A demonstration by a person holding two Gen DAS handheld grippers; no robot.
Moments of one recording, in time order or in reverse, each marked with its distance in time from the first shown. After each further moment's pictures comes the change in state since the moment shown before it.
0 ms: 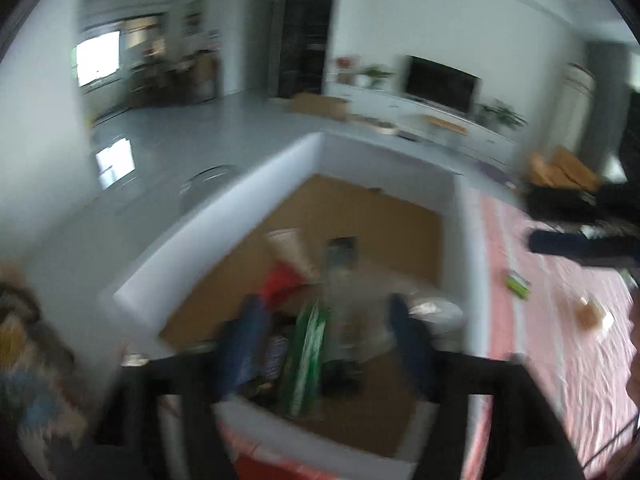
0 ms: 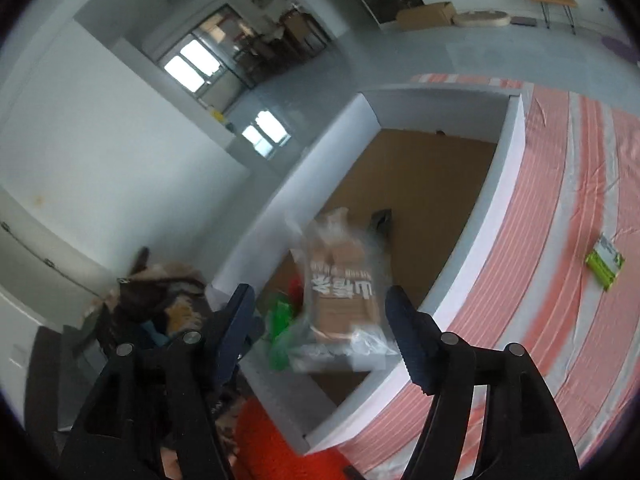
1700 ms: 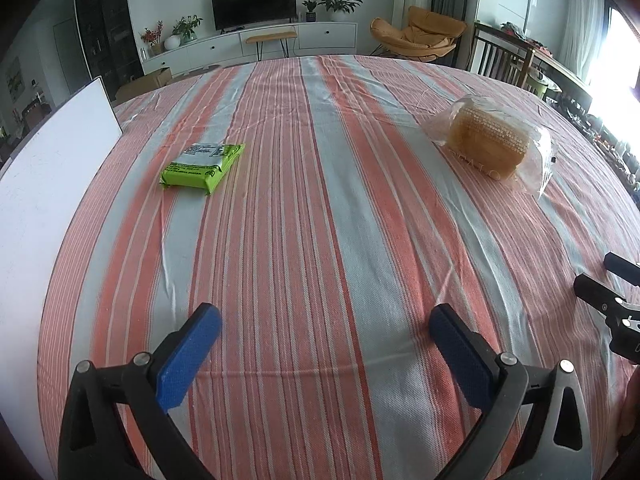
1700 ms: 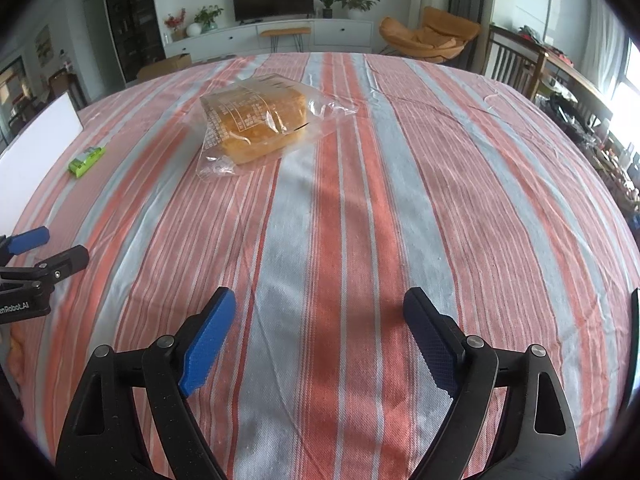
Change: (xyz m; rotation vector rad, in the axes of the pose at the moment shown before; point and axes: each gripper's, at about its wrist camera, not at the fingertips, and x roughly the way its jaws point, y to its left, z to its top) left arm 0.140 -0.381 -0.142 0.535 0.252 -0.334; right arm -0.195 -0.329 -0.236 0.272 -0.213 -0.908
